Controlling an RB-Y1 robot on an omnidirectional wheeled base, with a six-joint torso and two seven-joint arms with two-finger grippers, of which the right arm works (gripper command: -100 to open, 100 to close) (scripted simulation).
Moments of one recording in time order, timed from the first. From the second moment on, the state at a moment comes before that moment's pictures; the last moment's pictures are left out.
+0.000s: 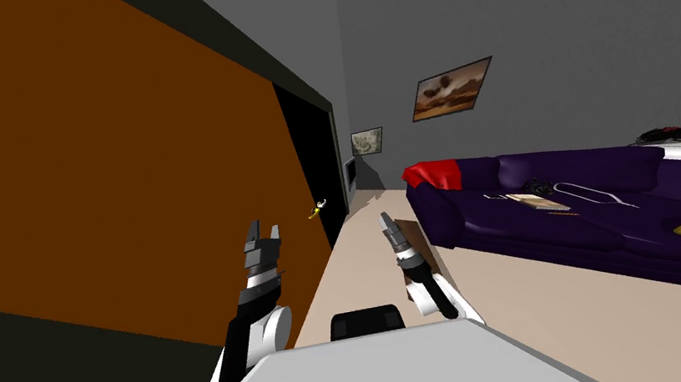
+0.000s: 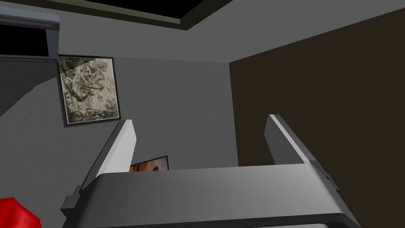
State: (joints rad) arm 0.35 -0.08 0.15 -1.82 0.25 -0.65 -0.05
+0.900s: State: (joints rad) arm 0.28 -0.10 0.21 -1.65 0.30 -0.69 -0.11
